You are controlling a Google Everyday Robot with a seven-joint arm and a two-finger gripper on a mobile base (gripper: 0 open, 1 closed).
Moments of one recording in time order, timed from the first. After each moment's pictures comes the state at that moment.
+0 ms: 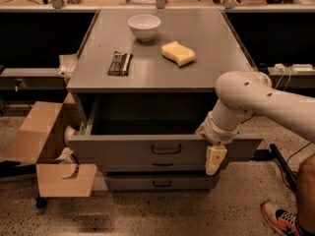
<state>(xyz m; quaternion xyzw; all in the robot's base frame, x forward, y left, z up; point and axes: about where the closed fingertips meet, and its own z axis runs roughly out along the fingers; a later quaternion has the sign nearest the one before) 0.513 -0.170 0.649 -0.72 0.68 0.08 0.07</state>
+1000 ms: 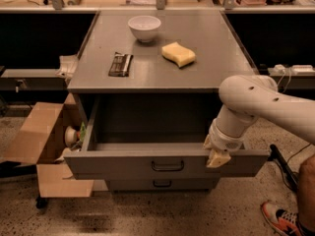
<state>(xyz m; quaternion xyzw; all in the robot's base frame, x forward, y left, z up) 0.474 -0.182 0.654 -0.71 0.69 0.10 0.03</state>
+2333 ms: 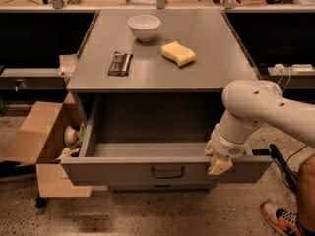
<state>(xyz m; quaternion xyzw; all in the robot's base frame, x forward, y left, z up) 0.453 -0.182 0.650 -0.71 0.70 0.11 0.03</state>
